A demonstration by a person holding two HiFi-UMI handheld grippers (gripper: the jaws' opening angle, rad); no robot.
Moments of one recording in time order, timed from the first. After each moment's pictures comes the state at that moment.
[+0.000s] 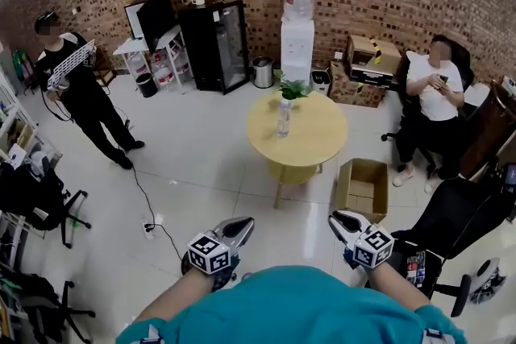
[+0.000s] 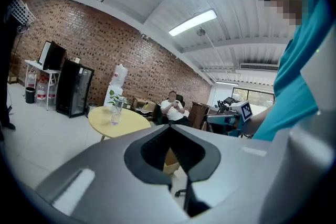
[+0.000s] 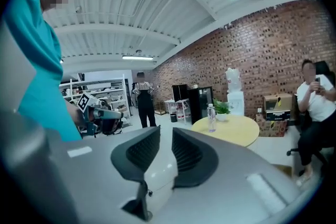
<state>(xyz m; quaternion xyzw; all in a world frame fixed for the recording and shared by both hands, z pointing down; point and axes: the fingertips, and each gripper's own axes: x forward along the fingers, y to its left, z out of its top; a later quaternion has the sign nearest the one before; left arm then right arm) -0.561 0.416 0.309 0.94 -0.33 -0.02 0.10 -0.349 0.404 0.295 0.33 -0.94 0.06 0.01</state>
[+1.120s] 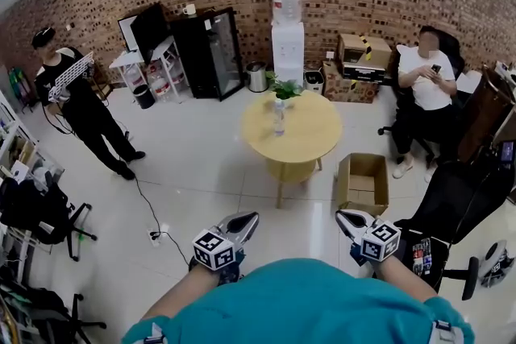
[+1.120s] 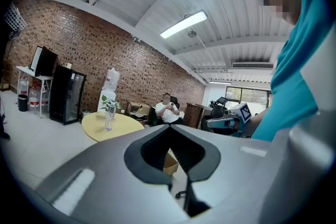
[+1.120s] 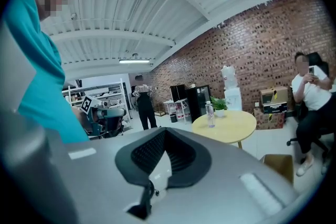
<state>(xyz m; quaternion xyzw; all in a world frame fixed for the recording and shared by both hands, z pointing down) -0.545 0.454 0.290 0.95 -0.30 -0.03 0.07 -0.328 0.458 0.297 0.34 -0.94 0.09 0.00</state>
